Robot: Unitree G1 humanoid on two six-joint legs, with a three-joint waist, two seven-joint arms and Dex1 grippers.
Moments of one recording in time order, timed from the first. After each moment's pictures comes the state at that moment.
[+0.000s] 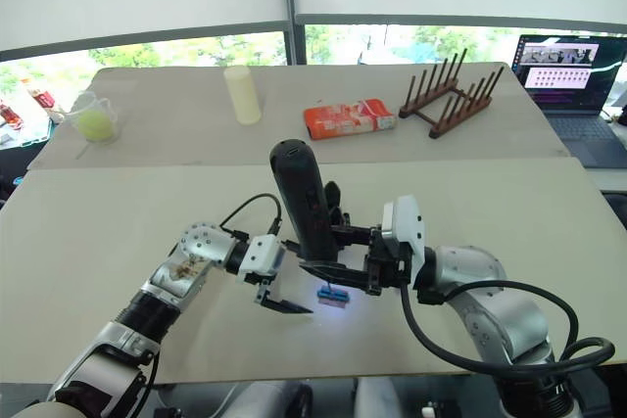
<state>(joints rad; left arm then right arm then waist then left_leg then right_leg) -0.51 0.42 -0.38 0.28 -0.16 -0.17 -1.42 -0.17 -0.57 0.05 -0.55 0.67 0.45 0.95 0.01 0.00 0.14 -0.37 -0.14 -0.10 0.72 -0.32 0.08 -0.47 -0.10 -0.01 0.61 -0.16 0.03</state>
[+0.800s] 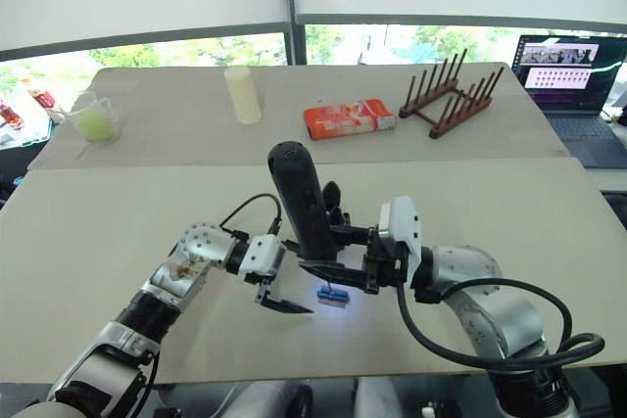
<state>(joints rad) -0.51 0.42 -0.38 0.28 -0.16 -0.17 -1.42 -0.18 -0.56 0.06 -0.53 0.65 0.44 0.96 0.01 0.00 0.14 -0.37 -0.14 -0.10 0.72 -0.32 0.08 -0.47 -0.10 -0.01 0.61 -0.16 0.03</state>
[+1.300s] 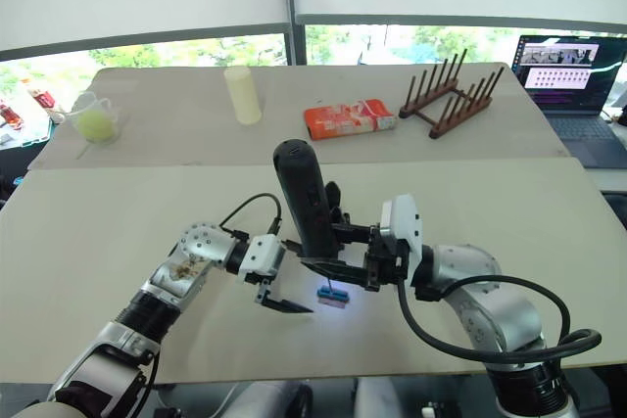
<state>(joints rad) -0.51 0.42 -0.38 0.28 -0.16 -0.17 -1.41 -0.18 -0.56 0.06 -0.50 0.64 0.42 0.96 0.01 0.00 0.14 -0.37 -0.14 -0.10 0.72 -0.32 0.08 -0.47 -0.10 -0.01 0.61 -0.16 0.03</state>
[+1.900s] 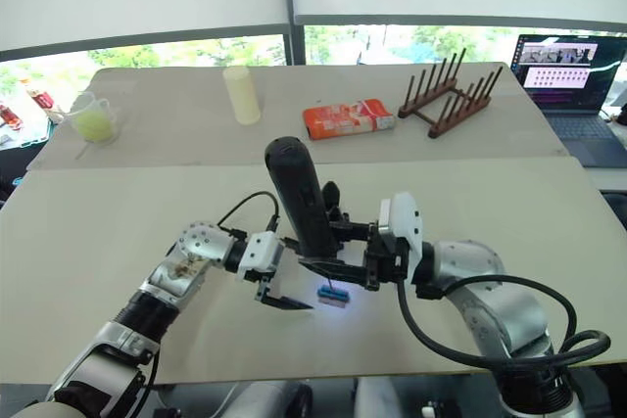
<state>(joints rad) -0.51 0.44 -0.35 0.27 -0.16 -0.13 -1.39 -0.24 -0.59 0.04 -0.56 0.70 0.47 0.94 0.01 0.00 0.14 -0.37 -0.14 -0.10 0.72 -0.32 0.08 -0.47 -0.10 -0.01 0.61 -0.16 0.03</state>
